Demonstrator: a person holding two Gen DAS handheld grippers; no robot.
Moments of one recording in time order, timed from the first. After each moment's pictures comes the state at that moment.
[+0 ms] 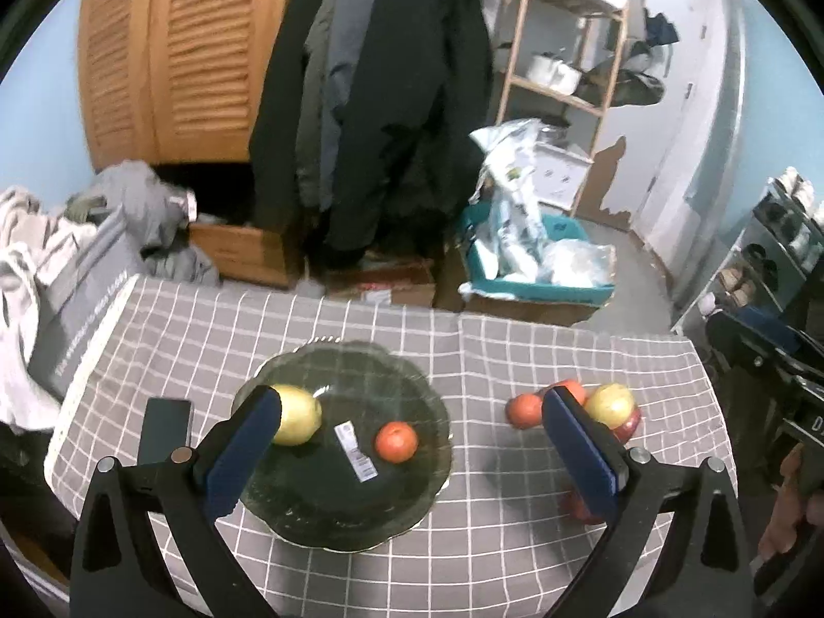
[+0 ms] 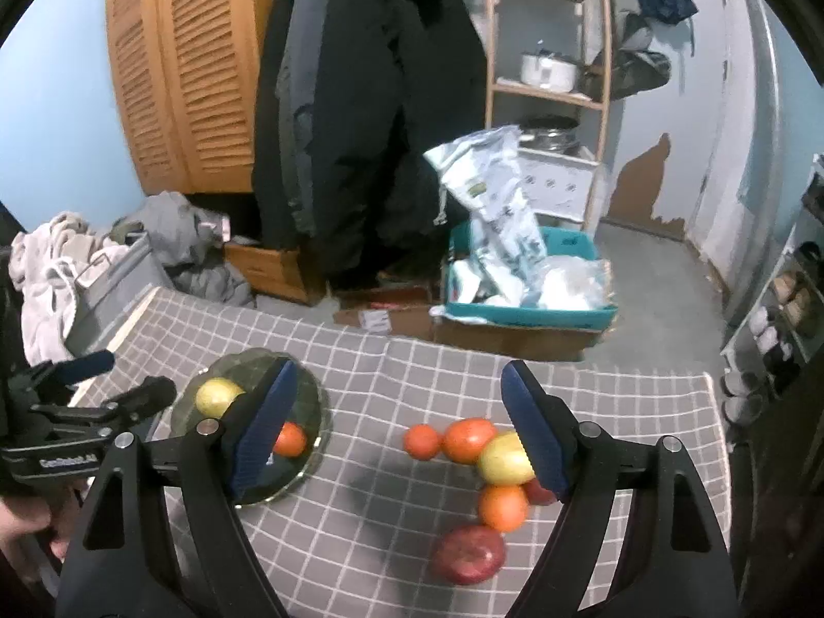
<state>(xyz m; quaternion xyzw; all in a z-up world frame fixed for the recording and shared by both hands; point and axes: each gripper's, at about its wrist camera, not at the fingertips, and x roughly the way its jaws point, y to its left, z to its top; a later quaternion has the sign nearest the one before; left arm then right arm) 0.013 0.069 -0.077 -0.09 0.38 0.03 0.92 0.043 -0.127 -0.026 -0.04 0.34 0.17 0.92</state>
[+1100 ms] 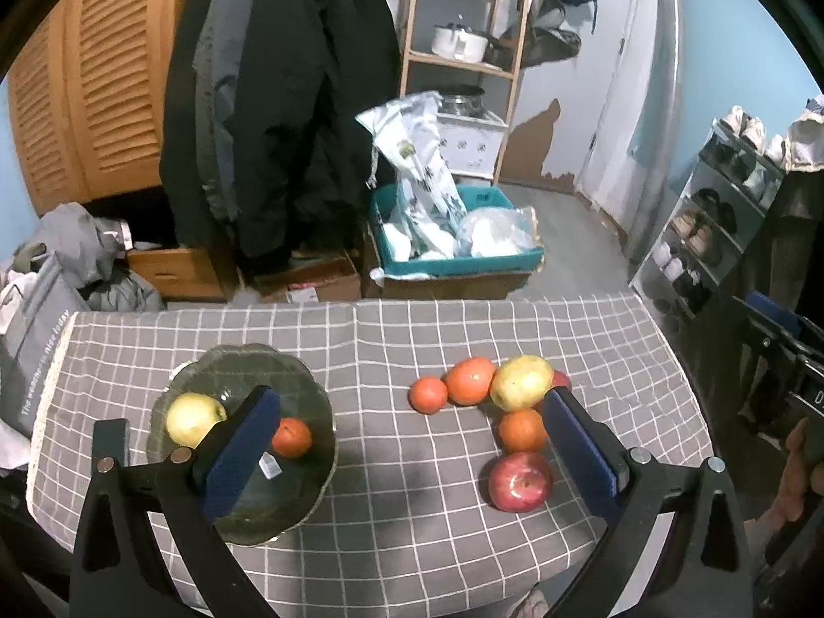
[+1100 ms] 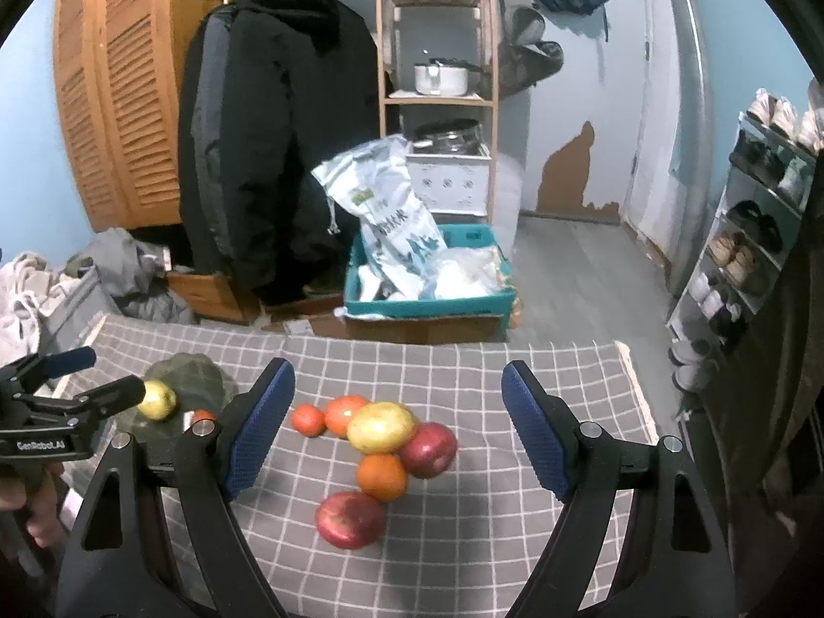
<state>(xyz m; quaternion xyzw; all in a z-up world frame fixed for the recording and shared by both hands) 0.024 -0.037 -0.078 -0.05 0.40 -0.05 0.91 0.018 -0.254 -0.028 -0.01 0.34 0.09 0.94</state>
